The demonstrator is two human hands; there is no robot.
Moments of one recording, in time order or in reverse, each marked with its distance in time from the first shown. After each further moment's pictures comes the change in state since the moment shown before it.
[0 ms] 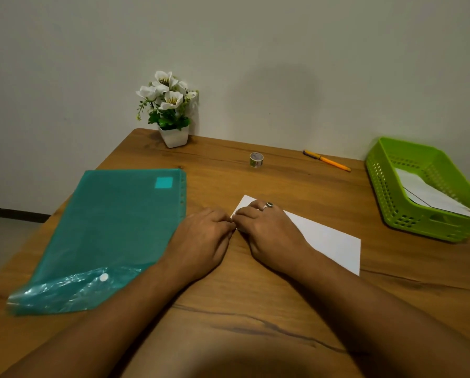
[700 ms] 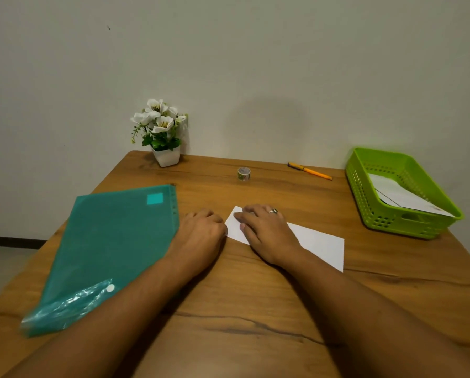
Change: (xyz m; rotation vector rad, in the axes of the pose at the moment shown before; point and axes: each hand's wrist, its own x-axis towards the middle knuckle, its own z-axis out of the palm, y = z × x) left_hand 0.030 0.015 -0.011 0.274 -0.133 -0.007; right_hand -0.005 0.025 0.009 0.186 -0.004 0.342
